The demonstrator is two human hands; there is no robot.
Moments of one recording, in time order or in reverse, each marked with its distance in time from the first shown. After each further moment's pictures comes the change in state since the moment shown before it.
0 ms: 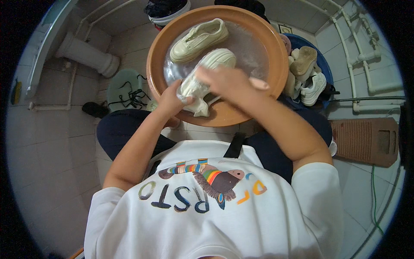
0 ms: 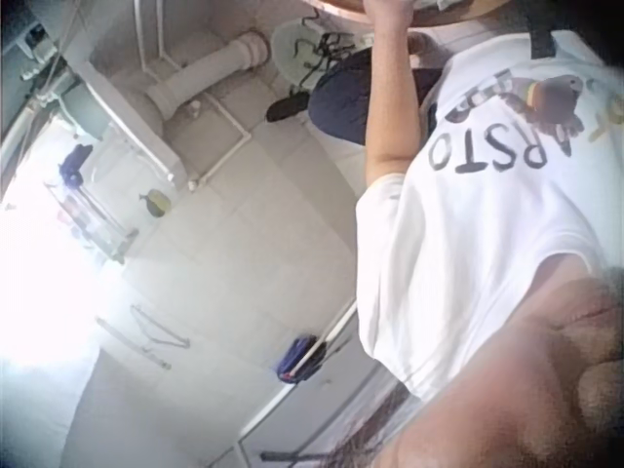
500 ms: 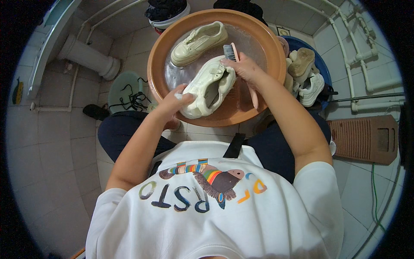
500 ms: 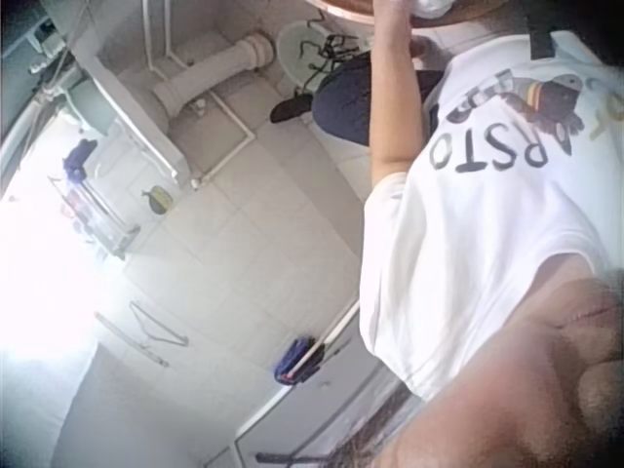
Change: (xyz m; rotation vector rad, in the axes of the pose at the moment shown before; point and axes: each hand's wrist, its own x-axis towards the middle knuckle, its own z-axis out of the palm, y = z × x) left_hand -0.006 0.023 -0.009 -0.729 -0.297 -0.230; right_hand 0.002 0.042 -0.032 1.084 0.010 0.480
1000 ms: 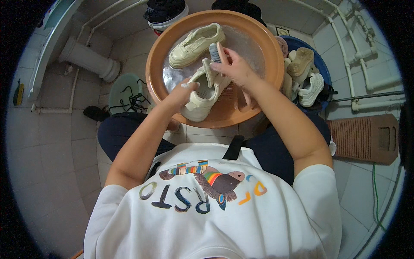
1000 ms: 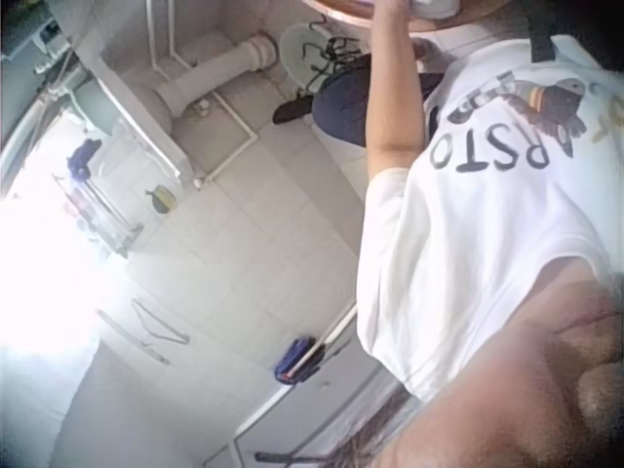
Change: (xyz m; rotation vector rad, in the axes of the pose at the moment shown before) left_hand 0.038 0.009 0.022 0.101 0.093 -0.039; right_hand 0.010 0.016 0.010 0.115 -0.031 -0.371
